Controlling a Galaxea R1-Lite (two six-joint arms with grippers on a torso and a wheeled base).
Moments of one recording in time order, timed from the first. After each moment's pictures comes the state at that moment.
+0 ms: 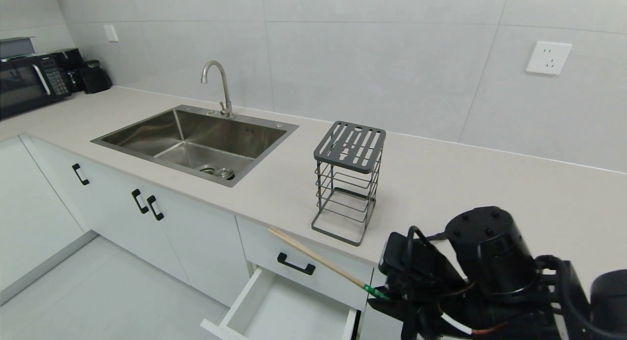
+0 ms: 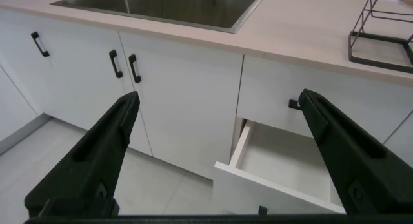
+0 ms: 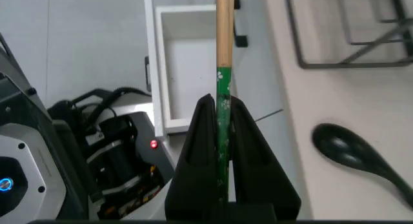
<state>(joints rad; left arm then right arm) 0.00 0.00 0.00 0.00 -0.01 0.01 0.84 1.71 -0.58 -0.39 0.11 -0.25</state>
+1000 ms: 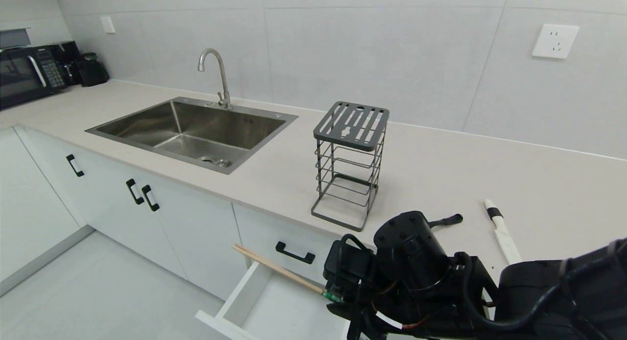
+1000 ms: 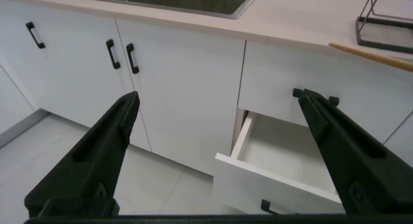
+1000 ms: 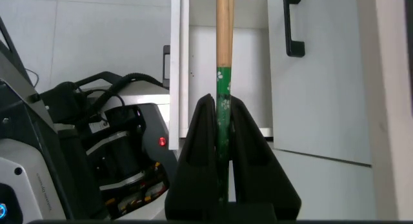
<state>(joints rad) 0.00 0.00 0.00 0.00 -0.01 0.01 0.92 1.91 -0.75 -0.39 0.11 -0.24</state>
